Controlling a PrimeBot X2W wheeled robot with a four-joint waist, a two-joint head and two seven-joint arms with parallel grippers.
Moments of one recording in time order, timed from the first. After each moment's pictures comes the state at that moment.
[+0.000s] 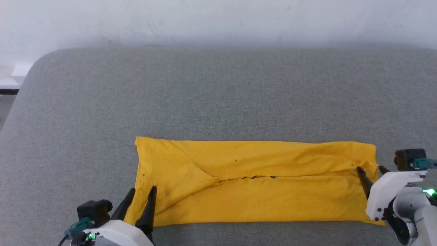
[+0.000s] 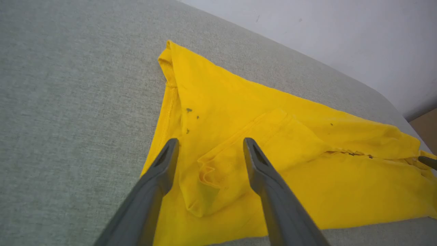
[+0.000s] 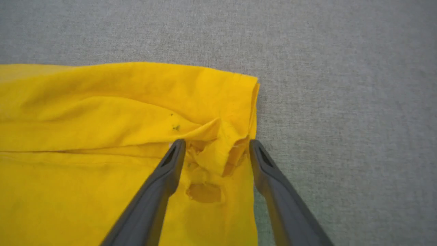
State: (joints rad) left arm 0.00 0.32 -0.32 0.22 -0.70 0.03 -0.13; right arm -0.22 -0.25 -0.03 0.47 0.25 0.13 0.25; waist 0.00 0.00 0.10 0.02
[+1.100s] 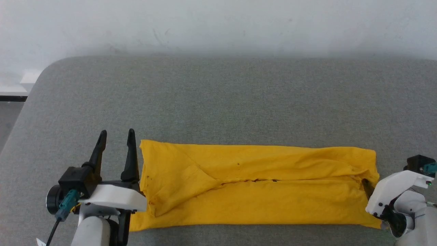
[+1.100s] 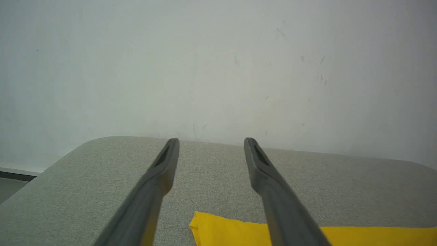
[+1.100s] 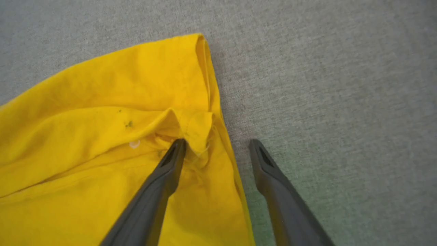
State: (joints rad) left arm -0.13 0.11 0.00 0.15 -0.21 -0.03 -0.26; right arm -0.31 -0.05 -0.42 0.62 0.10 0.13 0.36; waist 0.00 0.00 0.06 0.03
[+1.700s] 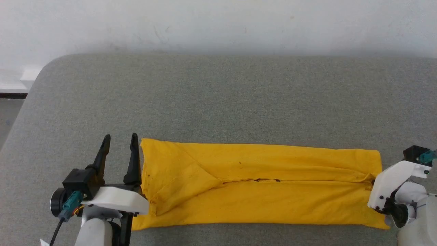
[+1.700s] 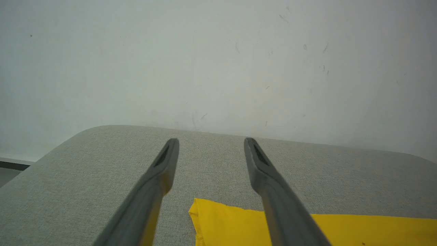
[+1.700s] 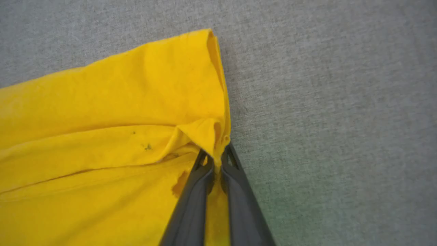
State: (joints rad) left arm -0.14 0.07 0.05 0.19 -0.17 -0.08 -0.26; right arm -0.36 -0.05 -0.45 0.63 0.01 0.13 0.52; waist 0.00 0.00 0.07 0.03
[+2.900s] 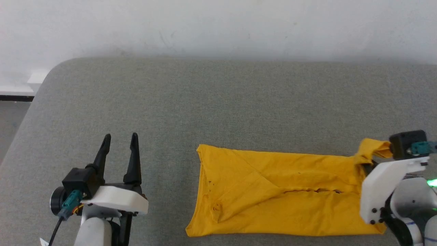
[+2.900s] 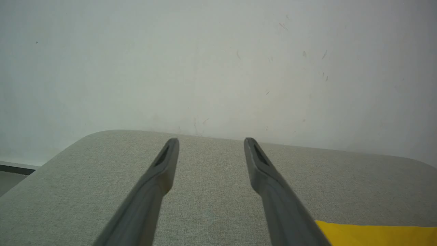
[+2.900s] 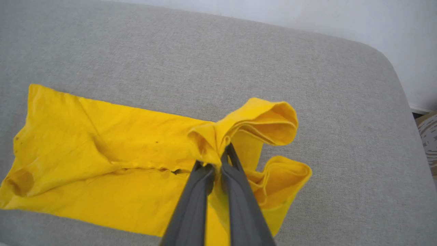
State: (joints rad) left arm -0.15 0.06 0.07 0.21 -0.15 -0.11 -0.26; right arm -0.04 -0.06 -0.13 -0.27 0.07 0.13 0.82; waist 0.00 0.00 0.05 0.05
